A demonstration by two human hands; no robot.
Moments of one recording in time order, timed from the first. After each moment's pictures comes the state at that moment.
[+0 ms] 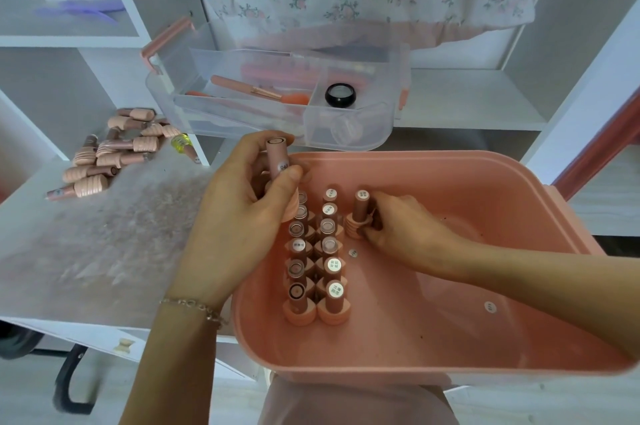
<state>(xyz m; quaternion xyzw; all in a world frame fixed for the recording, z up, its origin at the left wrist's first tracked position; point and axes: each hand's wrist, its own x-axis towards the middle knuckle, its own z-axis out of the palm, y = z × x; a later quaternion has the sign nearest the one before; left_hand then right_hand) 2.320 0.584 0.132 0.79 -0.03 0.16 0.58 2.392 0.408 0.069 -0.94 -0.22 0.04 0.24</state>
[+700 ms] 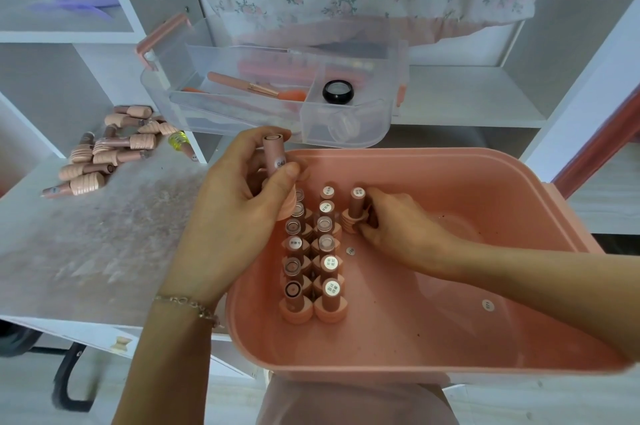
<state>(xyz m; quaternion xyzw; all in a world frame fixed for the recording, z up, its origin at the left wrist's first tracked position) 2.320 0.583 0.132 0.79 -0.04 0.16 0.59 2.393 0.409 0.063 -0.94 -0.23 0.02 0.25</state>
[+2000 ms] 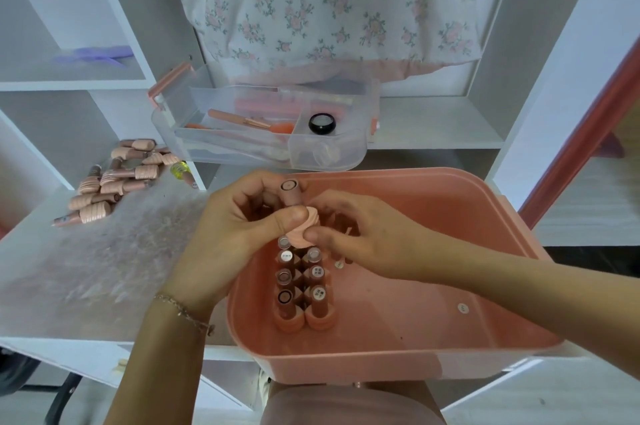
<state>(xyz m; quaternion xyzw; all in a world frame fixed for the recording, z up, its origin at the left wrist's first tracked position) 2.312 0.587 0.132 0.72 -0.13 0.10 0.68 2.355 0.415 0.126 -0.83 -0.36 0.08 0.42</state>
